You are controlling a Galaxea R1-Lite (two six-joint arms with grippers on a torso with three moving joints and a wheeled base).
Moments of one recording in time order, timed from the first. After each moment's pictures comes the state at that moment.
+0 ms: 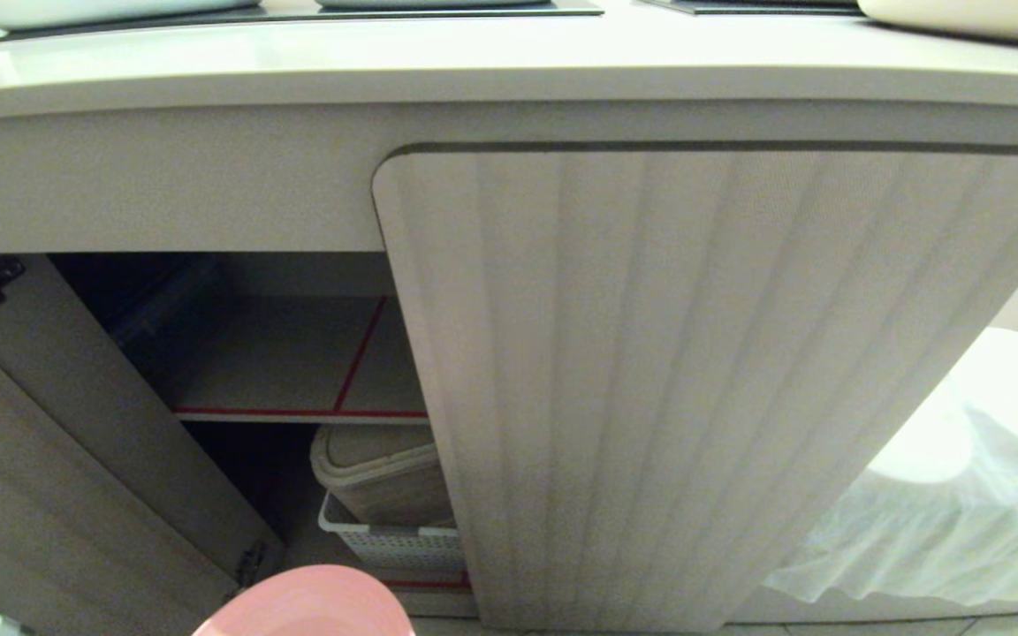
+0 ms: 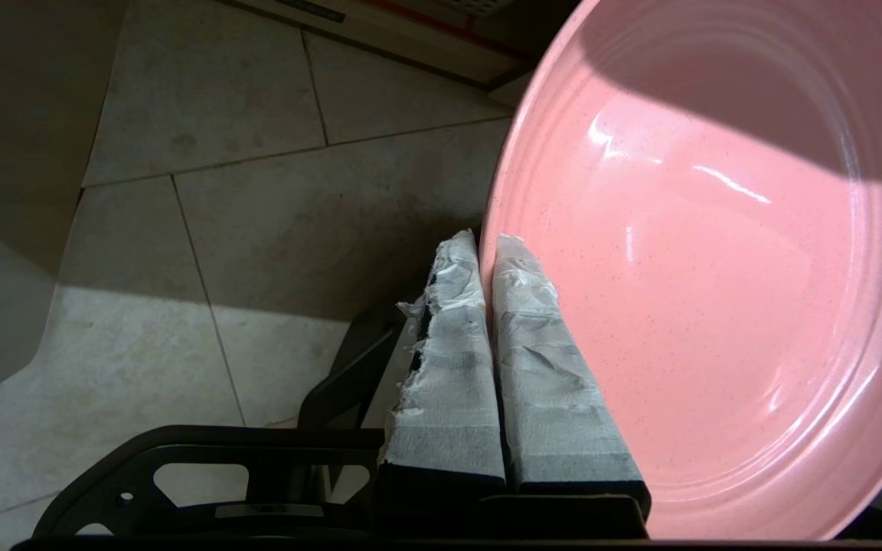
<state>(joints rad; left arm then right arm) -0.08 0.80 -0.05 0.03 -0.14 -0.41 0.00 0.00 0.00 0.00 -0.02 0.02</state>
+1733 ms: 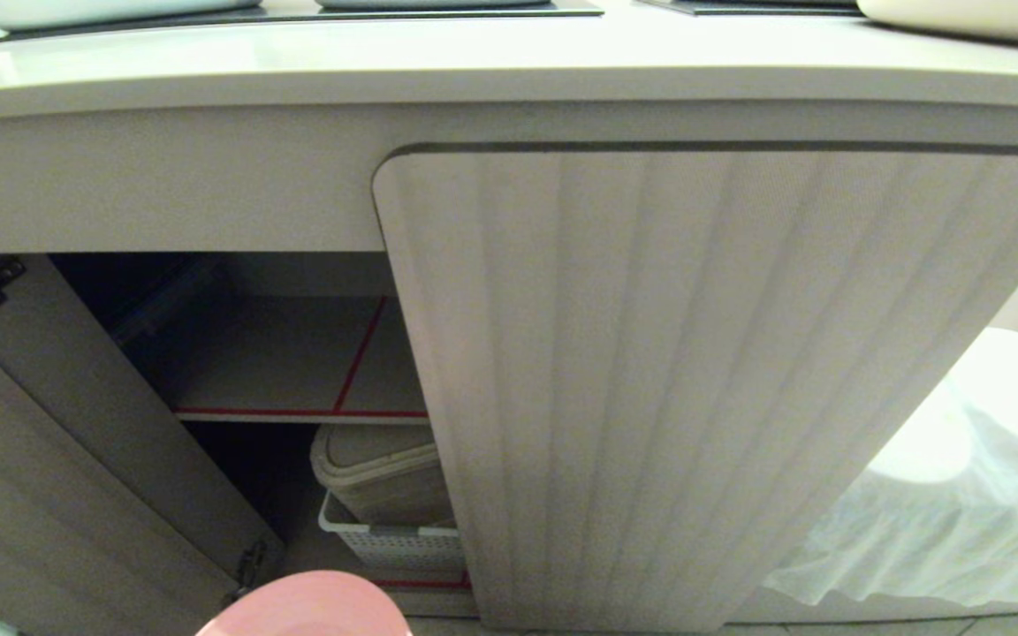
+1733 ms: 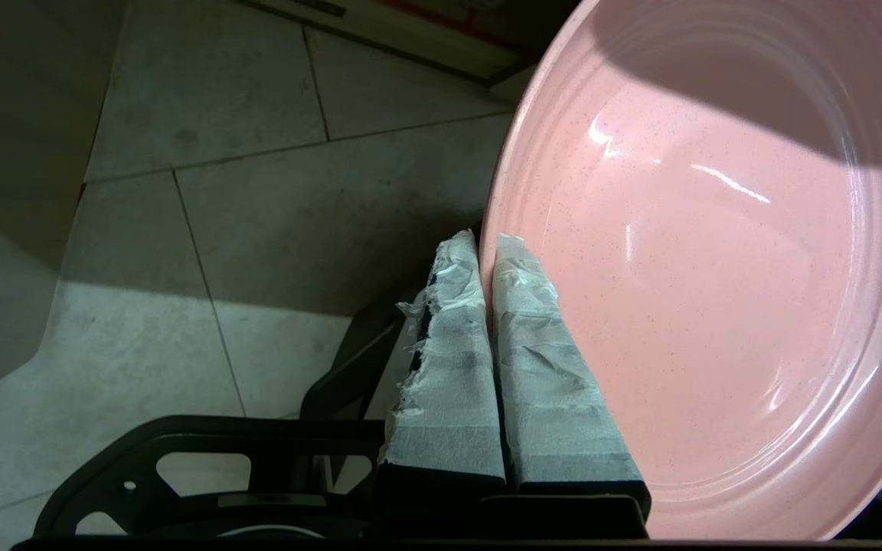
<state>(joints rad) -0.09 0.78 -0.06 0.07 -0.13 -0.41 0.00 0.00 0.00 0.00 -0.02 0.02</state>
